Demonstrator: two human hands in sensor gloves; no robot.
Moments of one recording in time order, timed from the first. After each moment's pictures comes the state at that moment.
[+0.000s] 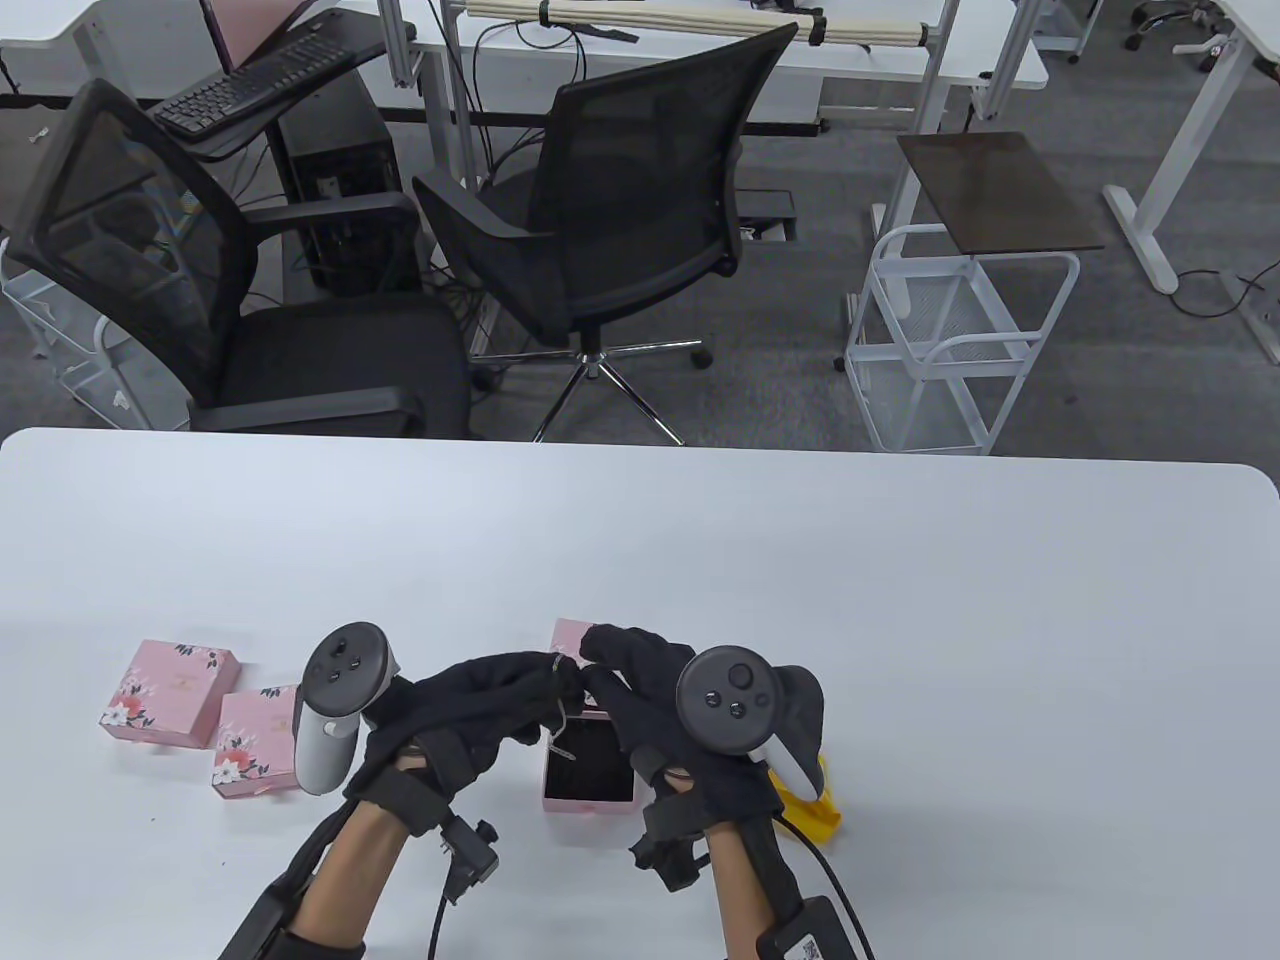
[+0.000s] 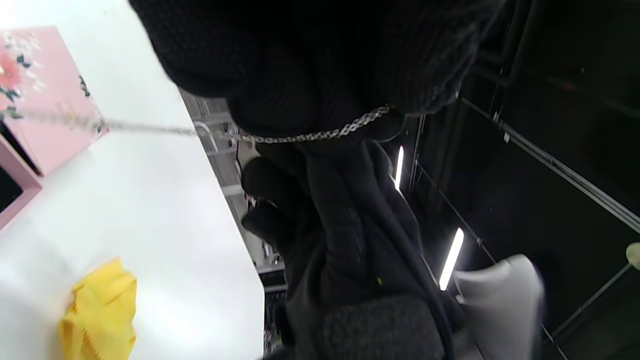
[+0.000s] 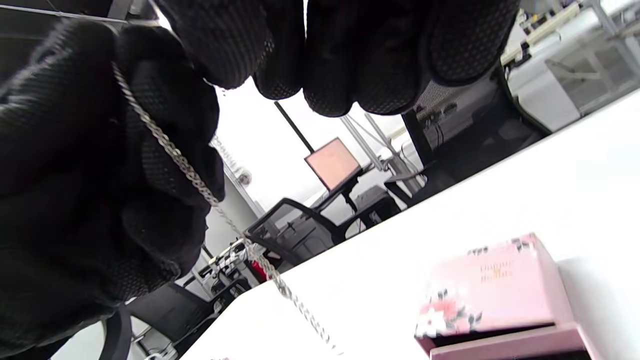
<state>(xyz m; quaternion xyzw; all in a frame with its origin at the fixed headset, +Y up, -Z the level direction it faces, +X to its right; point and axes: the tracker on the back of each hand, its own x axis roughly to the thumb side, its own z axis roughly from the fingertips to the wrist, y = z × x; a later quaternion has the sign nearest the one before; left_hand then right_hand) -0.197 -0.652 -0.319 -0.10 -0.16 0.64 0.74 0.046 -0.618 -0.310 0.18 -0.05 0.91 0.36</state>
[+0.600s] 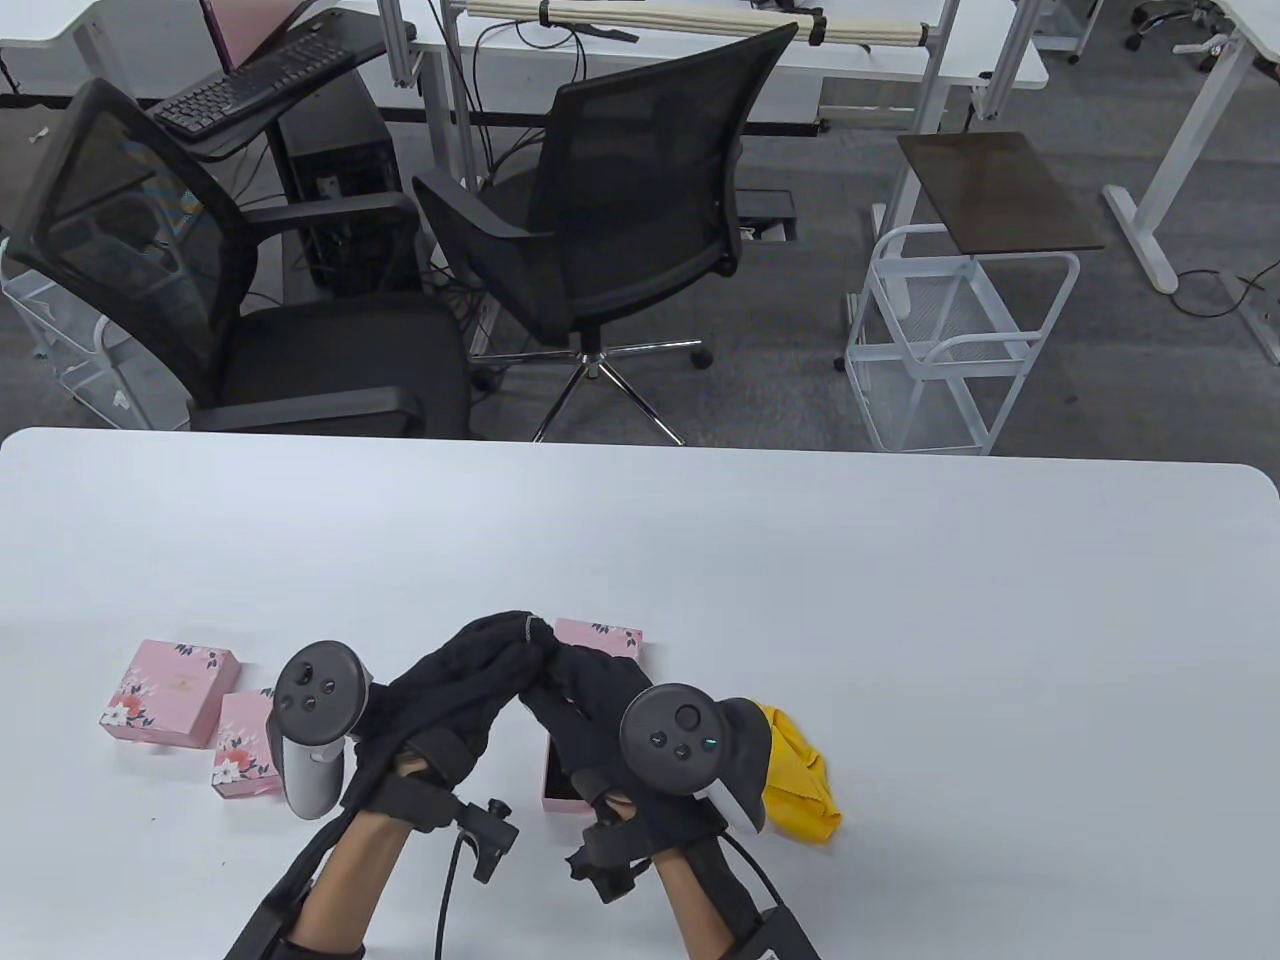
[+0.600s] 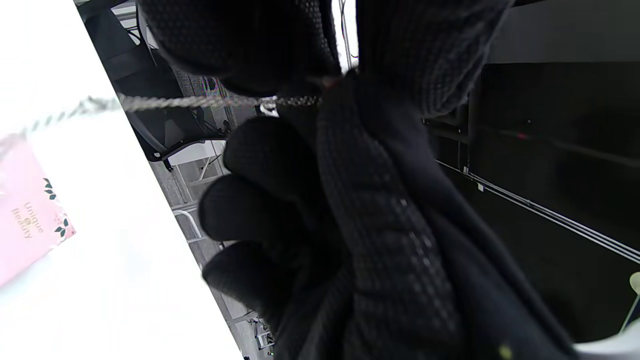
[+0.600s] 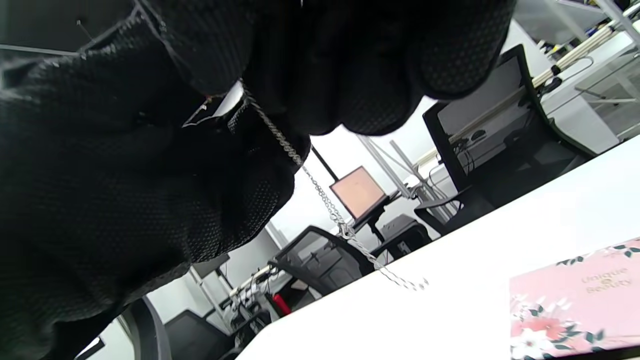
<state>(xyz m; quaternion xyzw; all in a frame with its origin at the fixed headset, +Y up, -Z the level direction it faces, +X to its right) -0.203 -0.639 -0.309 0.02 -0.12 0.62 0.78 0.006 -0.624 -0.293 0.19 -0.10 0.89 0.39</state>
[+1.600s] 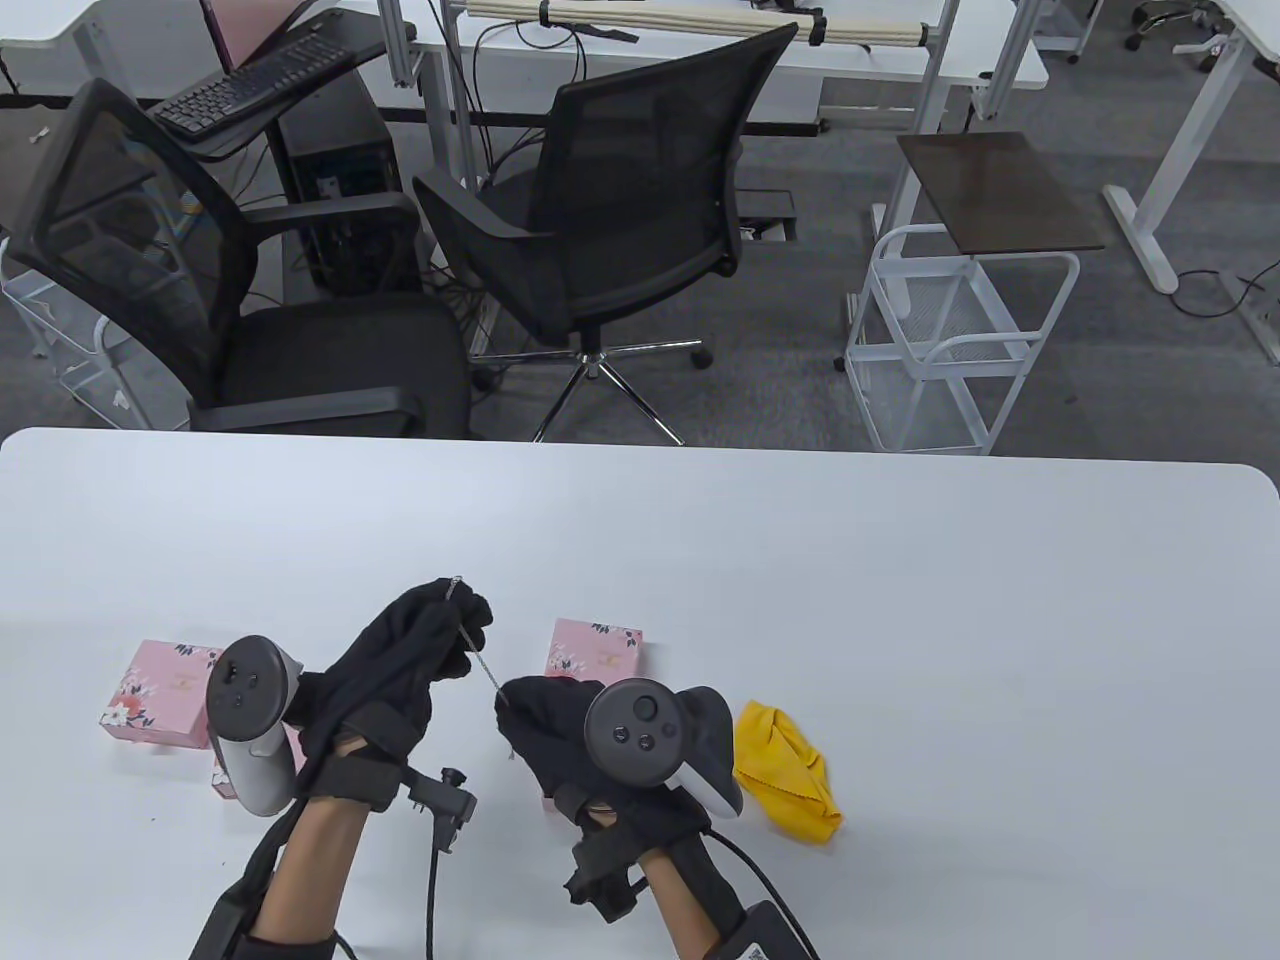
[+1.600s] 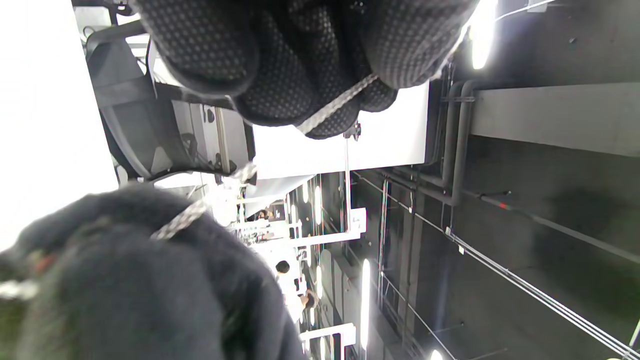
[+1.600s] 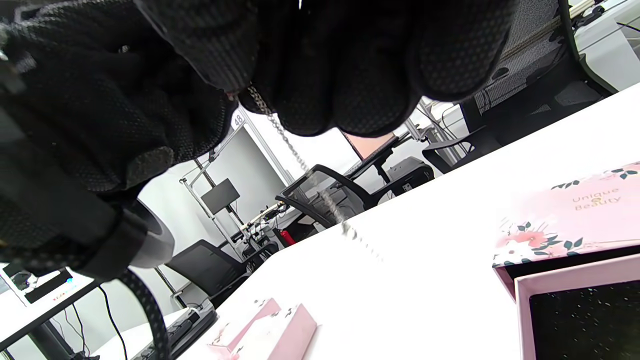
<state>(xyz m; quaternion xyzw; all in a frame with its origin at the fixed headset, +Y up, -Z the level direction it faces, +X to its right) -0.245 -0.629 -0.310 0.07 -0.08 0.68 0.73 -0.011 -0.637 -0.298 0.25 0.00 0.90 0.35</state>
